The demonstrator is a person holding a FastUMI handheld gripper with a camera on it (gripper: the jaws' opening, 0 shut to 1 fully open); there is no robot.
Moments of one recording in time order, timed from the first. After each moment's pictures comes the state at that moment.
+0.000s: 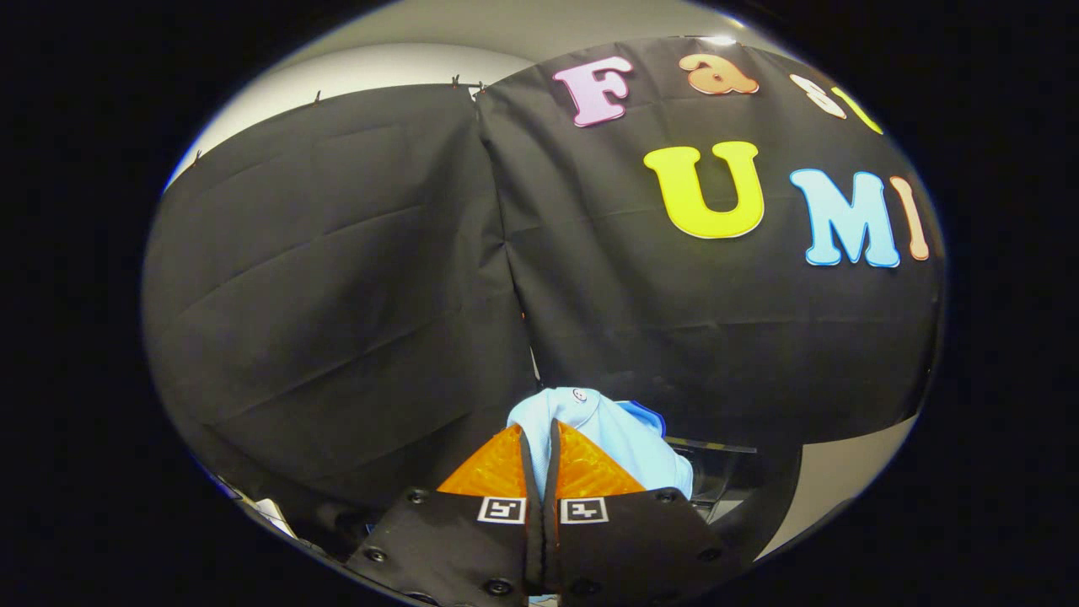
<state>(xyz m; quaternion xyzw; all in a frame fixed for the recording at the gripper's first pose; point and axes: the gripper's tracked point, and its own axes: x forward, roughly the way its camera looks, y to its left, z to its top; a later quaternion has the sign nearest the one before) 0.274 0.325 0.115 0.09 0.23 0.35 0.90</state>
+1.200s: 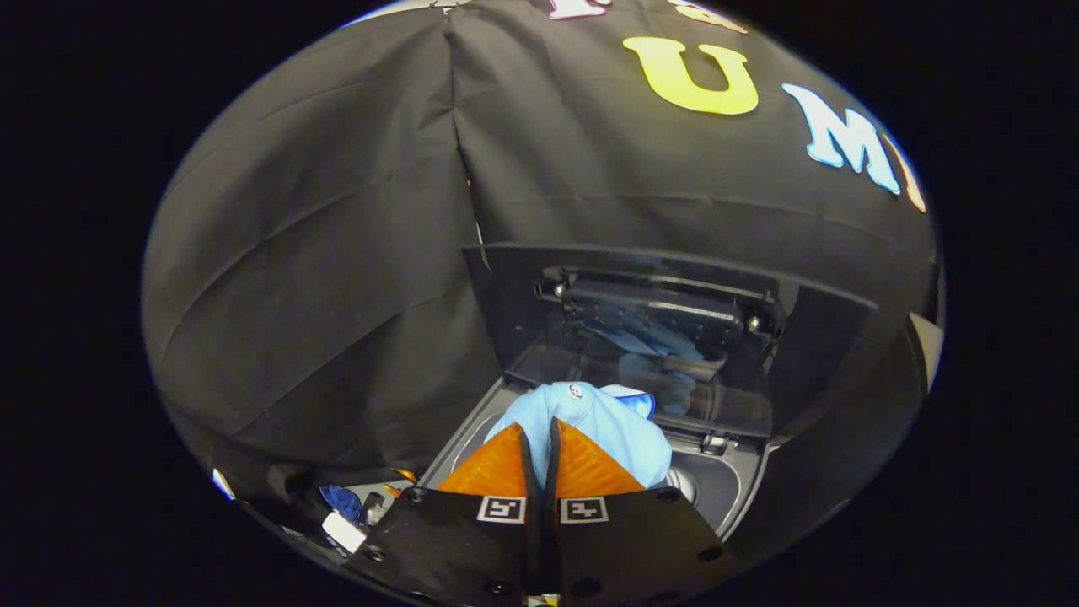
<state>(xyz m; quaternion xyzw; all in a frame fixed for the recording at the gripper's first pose) 0.295 0.389 -0.152 0.03 0.37 0.28 0.89</state>
